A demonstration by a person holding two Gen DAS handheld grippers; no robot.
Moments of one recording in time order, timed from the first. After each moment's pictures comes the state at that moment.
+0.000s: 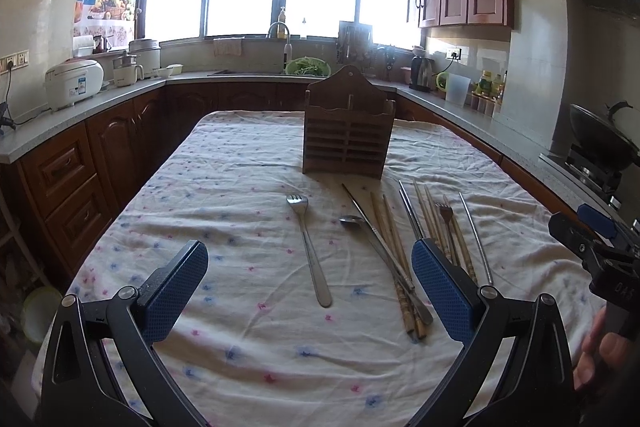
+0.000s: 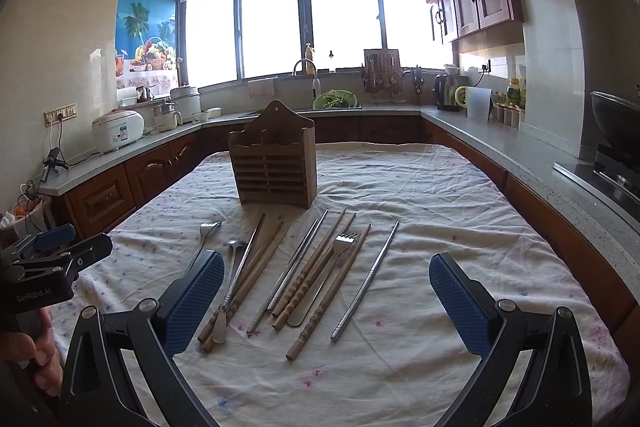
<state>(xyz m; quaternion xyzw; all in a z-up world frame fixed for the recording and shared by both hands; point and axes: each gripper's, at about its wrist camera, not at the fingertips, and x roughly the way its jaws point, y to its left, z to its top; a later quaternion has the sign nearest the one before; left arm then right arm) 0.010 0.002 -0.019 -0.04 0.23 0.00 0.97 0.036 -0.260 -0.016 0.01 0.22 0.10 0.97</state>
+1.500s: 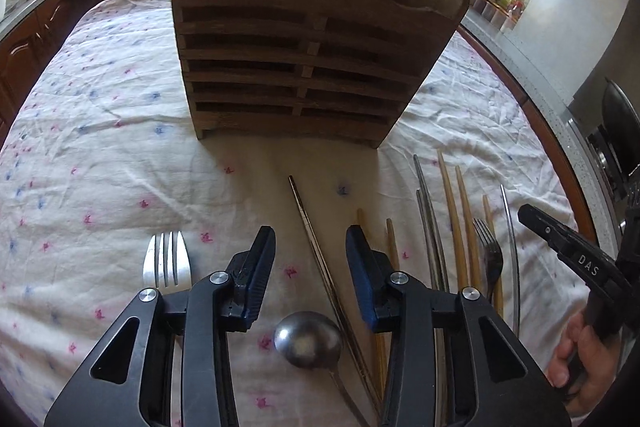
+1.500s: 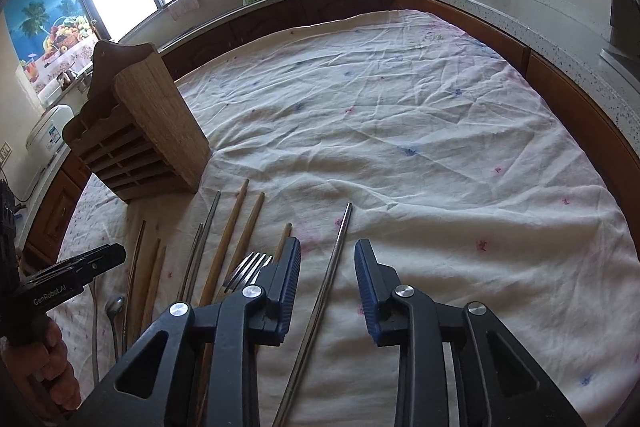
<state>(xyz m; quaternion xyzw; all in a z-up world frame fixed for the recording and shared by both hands) 0.276 -0.041 -0.079 -0.06 0.48 -0.10 0.87 0.260 -0.315 -0.088 0.10 0.45 0.05 0.88</state>
